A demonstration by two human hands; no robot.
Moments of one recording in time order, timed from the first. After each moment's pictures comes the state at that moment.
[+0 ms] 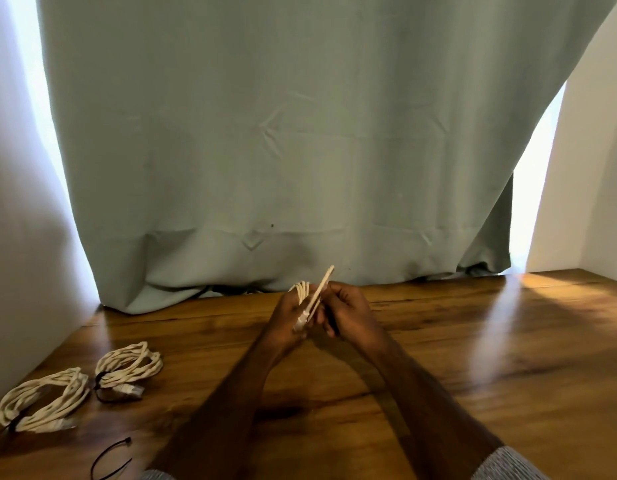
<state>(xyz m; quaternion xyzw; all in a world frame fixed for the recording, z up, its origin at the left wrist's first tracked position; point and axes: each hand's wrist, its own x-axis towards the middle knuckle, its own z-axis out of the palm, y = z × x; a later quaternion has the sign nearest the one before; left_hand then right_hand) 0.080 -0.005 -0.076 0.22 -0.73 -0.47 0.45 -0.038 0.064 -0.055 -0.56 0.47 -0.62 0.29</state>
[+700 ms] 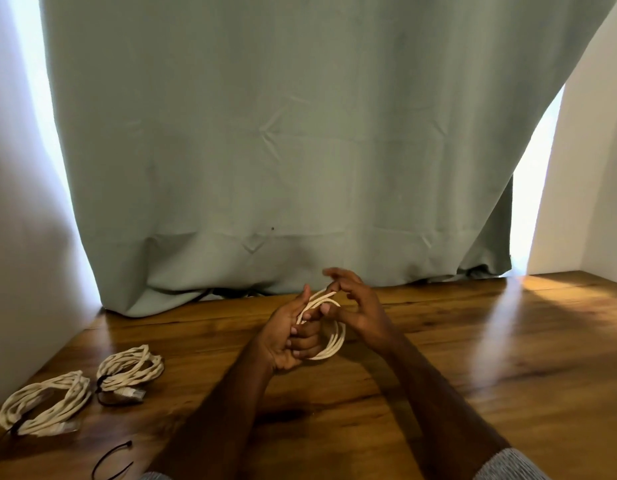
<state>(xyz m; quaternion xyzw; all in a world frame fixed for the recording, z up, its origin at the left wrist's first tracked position) 0.090 0.001 -0.067 0.07 -0.46 -0.86 0.22 -0.075 0.069 -0.058 -0.69 0.46 -0.55 0.09</state>
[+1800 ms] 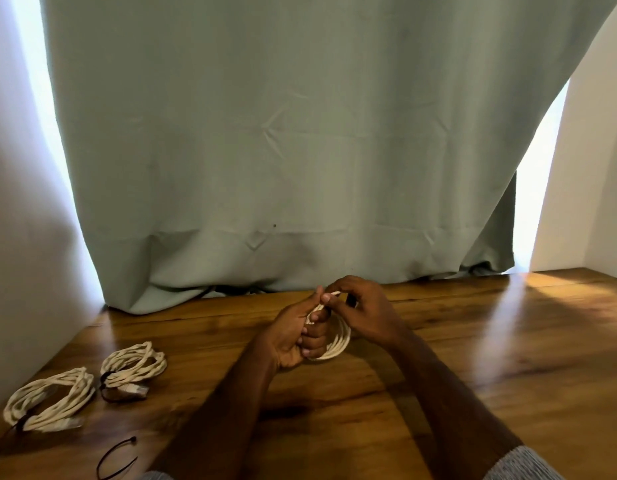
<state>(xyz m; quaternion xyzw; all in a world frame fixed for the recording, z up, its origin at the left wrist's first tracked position) 0.089 0.009 -0.064 0.14 -0.53 -0.80 0.22 -0.074 0.071 -0.049 -0.71 0.49 -0.50 0.01</state>
